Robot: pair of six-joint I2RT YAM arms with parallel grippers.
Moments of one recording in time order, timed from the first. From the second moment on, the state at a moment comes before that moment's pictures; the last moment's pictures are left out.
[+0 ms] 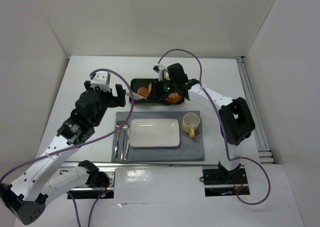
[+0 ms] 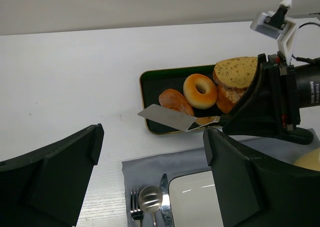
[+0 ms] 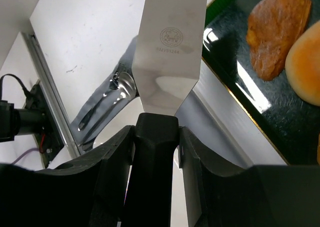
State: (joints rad) left arm -0.54 0.84 0.92 -0.25 -0.38 -0.14; right arm 0.55 1.82 1.39 -0.19 -0.59 0.23
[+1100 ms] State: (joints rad) left arm -0.54 0.84 0.92 -0.25 -0.39 -0.14; right arm 0.56 1.91 1.29 -0.10 -0.51 0.32
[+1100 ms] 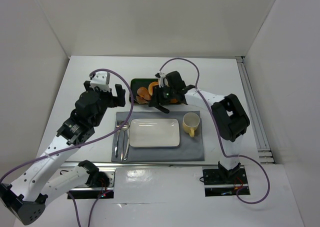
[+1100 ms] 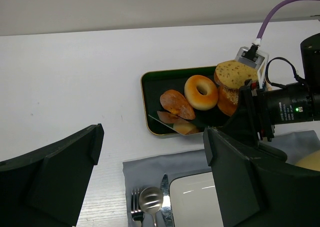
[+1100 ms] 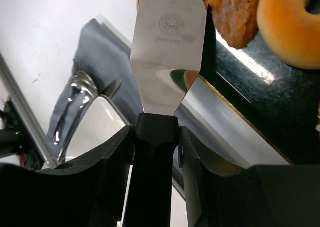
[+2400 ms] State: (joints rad) left arm -0.54 0.84 0.92 -0.25 -0.39 -0.14; right arm 0.65 1.89 1.23 -0.03 -0.18 0.06
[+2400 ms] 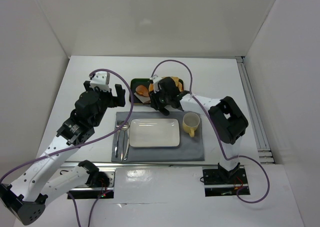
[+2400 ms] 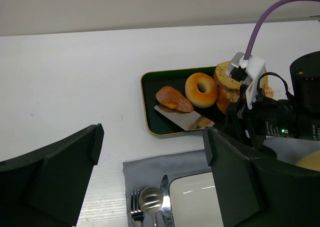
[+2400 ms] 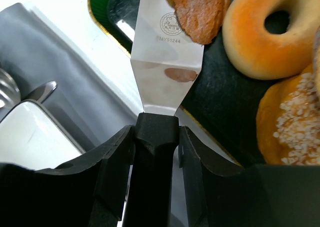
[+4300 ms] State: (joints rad) left arm -0.54 0.83 0.91 -0.22 -0.39 -0.14; right arm 0.69 2.05 1.35 0.09 0.05 -0.10
